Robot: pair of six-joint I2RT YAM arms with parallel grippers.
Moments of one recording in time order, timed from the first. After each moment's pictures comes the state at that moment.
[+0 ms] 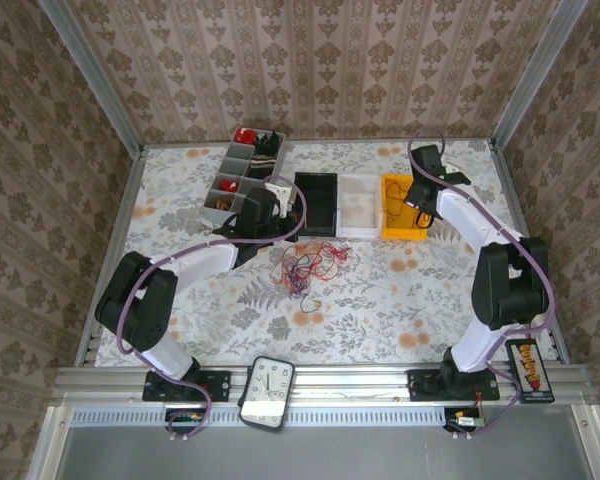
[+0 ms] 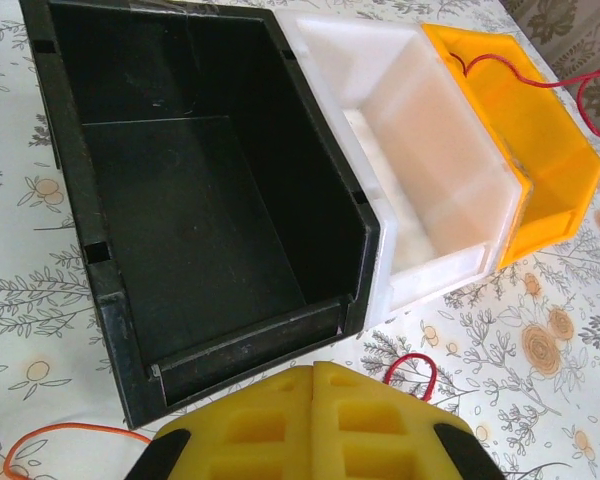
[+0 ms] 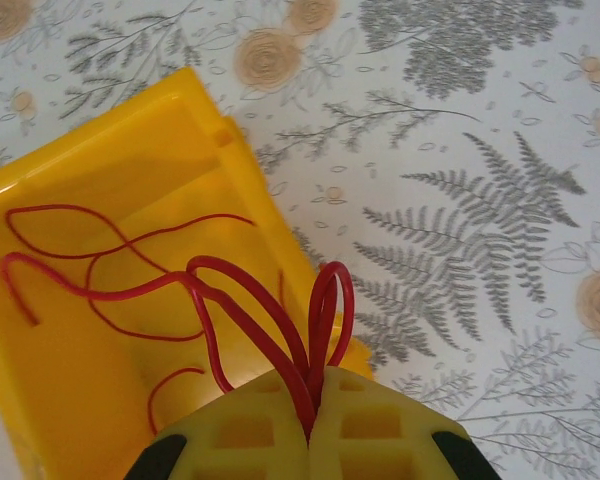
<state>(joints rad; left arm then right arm) -0.62 1.61 0.93 0.12 0.21 -0.38 0.13 1.72 1.35 -0.67 0.36 0.65</state>
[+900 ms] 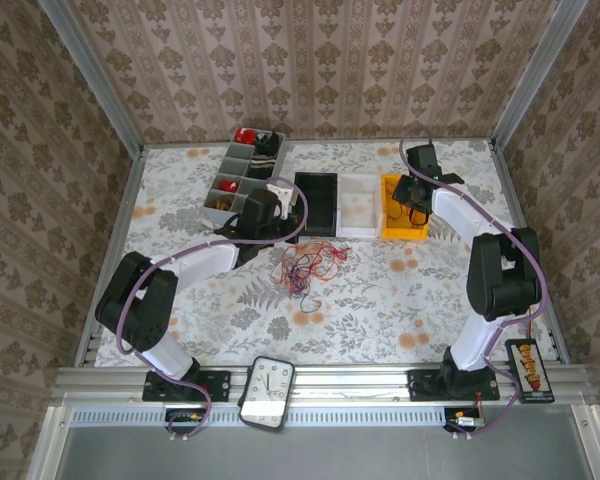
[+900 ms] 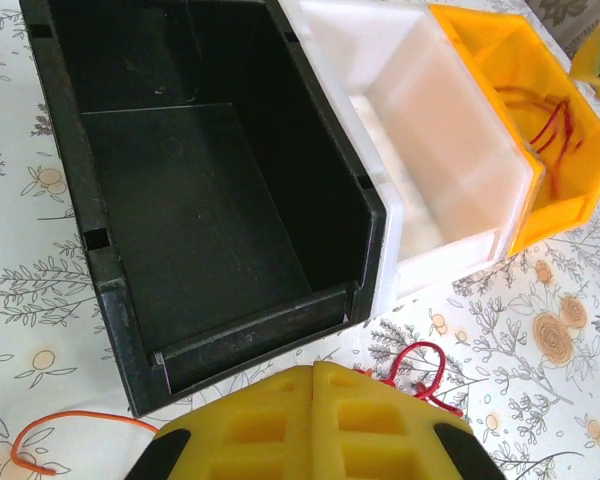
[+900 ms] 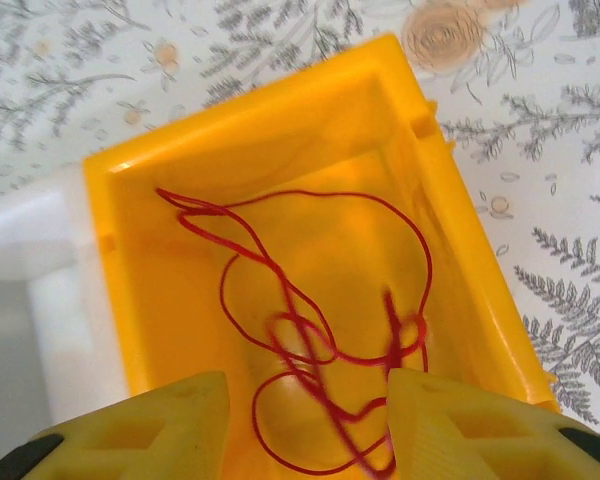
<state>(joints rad) -0.63 1.61 0.94 0.09 0.19 -0.36 0.11 1.77 1.33 -0.50 0.14 0.53</state>
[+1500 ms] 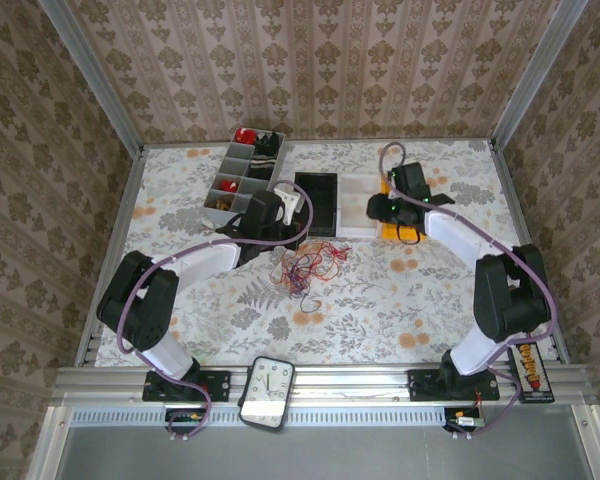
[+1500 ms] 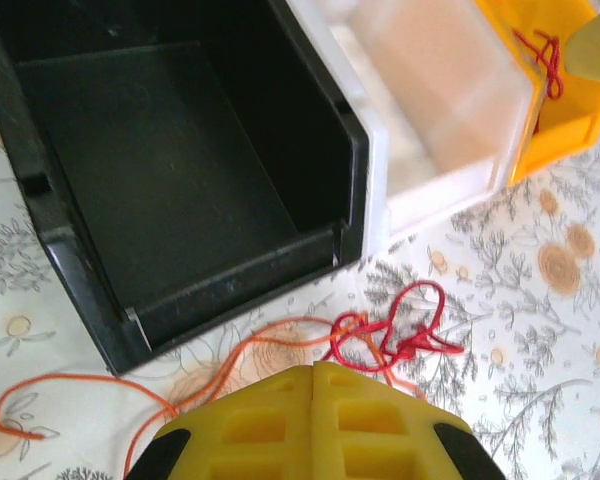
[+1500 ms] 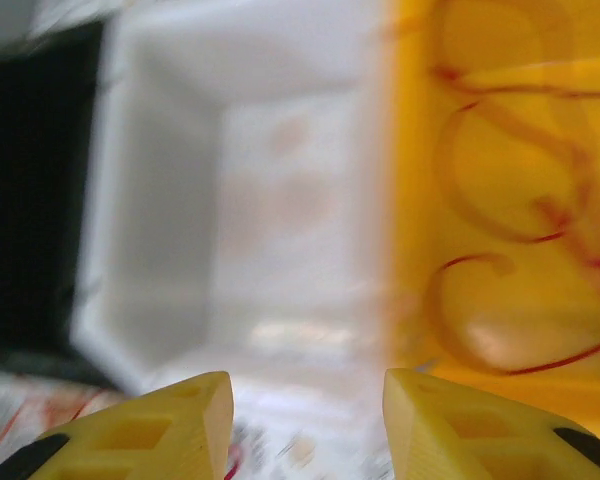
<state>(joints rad) -0.64 1.62 0.96 -0.02 0.24 -0.27 0.26 1.62 1.12 -0.37 -0.10 0.40</state>
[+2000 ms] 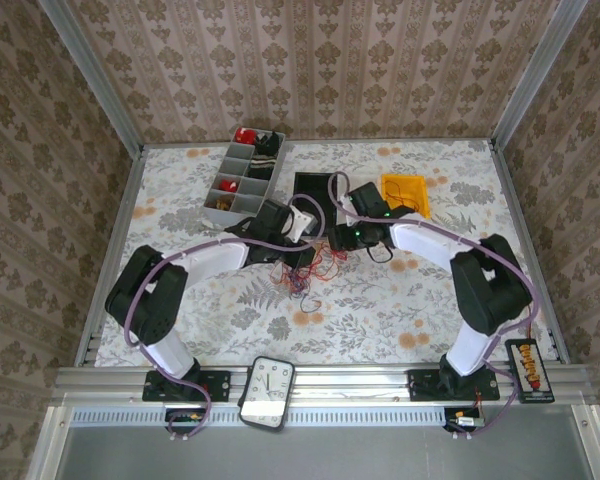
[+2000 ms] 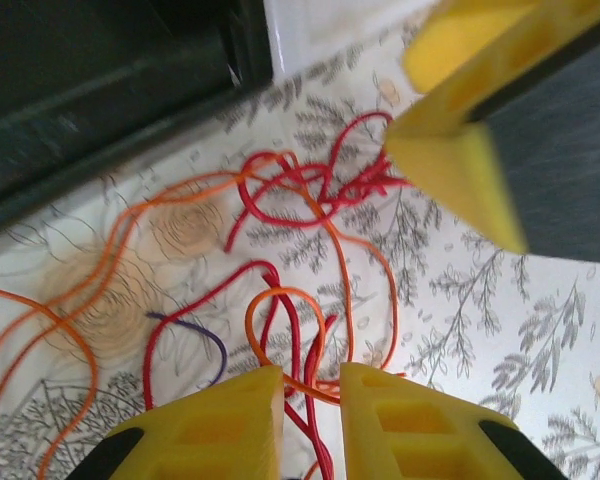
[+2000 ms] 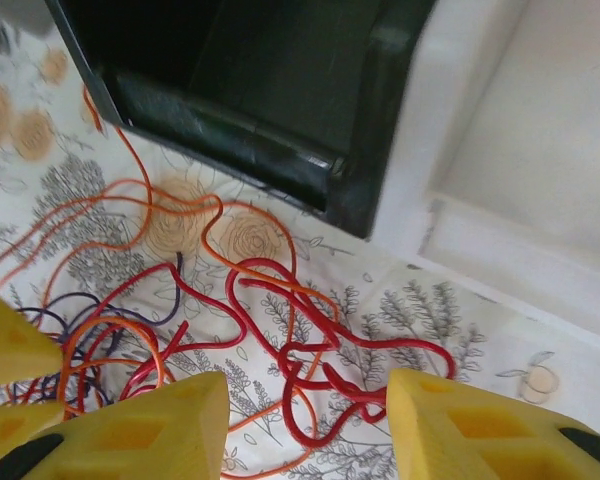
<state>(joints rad) -0.68 1.68 0.99 -0.22 0.38 -0.14 0.48 1.74 1.14 -0.42 -0.19 0.25</state>
